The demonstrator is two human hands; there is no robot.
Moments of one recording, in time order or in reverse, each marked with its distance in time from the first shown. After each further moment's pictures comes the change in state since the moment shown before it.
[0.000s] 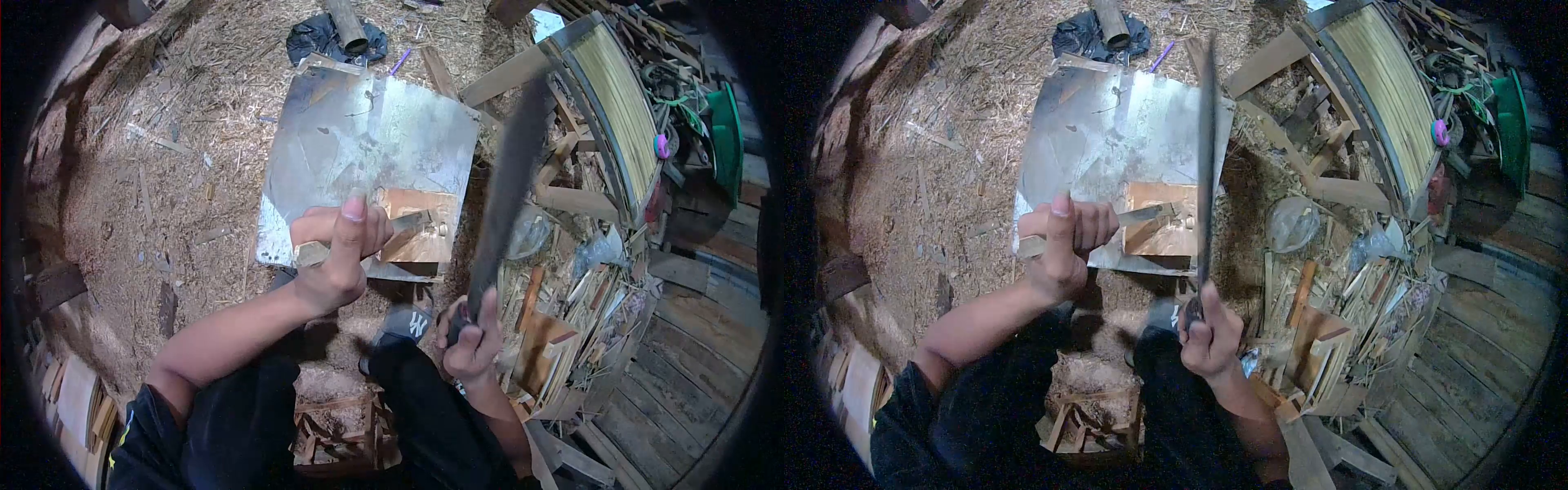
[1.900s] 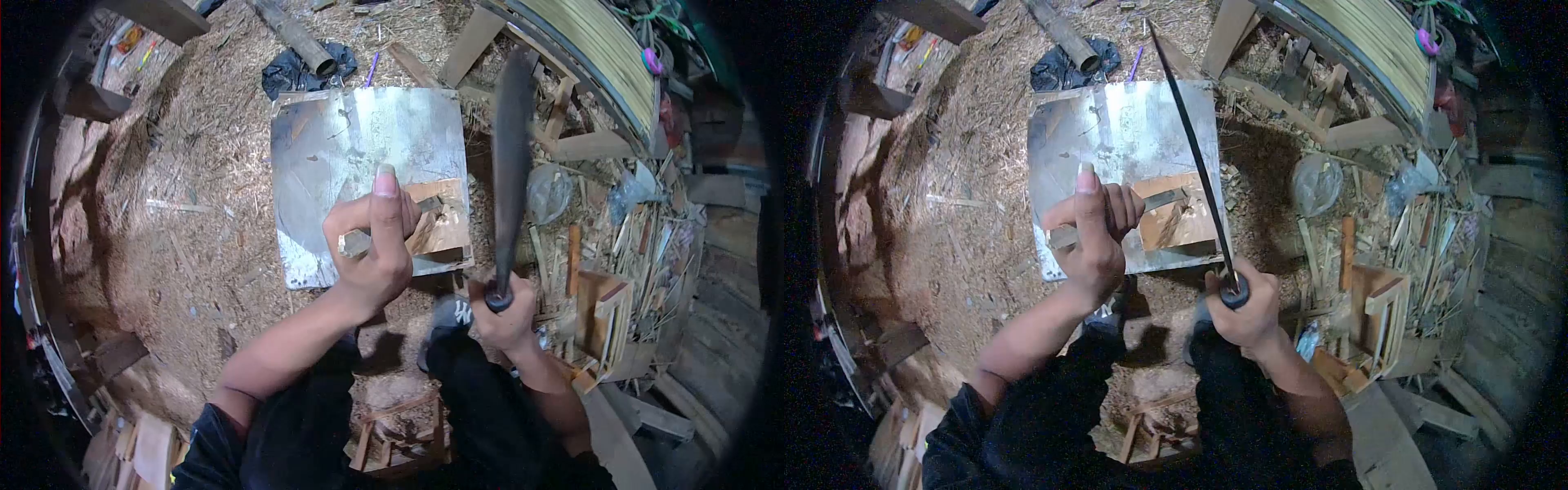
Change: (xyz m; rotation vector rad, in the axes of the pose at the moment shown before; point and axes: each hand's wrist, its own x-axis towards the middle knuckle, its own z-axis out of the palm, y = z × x) left_hand 0.024 -0.003 0.046 0.120 0.001 -0.014; right_hand 0.029 -0.022 -0.002 -0.374 0.129 0.271
